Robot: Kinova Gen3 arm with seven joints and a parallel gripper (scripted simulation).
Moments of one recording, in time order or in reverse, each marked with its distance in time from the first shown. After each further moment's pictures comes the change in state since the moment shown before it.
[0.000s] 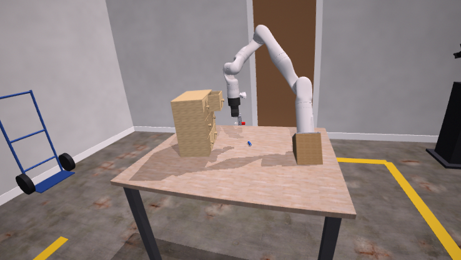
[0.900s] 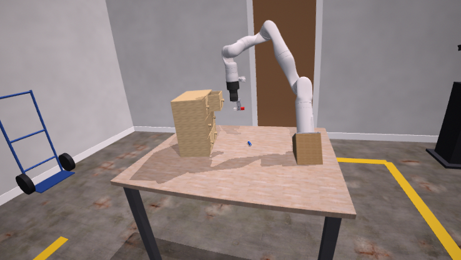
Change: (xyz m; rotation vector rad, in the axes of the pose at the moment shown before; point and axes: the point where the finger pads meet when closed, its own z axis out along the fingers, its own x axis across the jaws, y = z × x) arm -0.001 -0.002 -0.097 0.005 -0.002 0.000
